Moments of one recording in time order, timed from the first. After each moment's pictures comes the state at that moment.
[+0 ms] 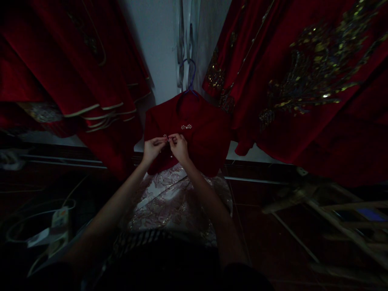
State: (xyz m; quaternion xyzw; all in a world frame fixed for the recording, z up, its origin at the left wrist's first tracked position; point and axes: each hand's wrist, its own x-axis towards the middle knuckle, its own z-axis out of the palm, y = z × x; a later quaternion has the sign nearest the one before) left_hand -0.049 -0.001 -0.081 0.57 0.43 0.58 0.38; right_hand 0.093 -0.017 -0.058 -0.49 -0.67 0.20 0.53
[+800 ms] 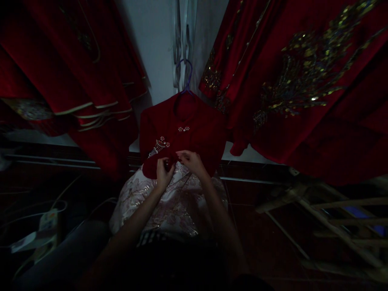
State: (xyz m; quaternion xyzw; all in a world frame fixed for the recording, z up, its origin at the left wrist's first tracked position) left_hand 0.013 -0.078 -0.162 0.62 0.50 0.58 0.17; right_hand 0.168 -0.077 -0.066 -0.46 -0.68 0.38 0.42
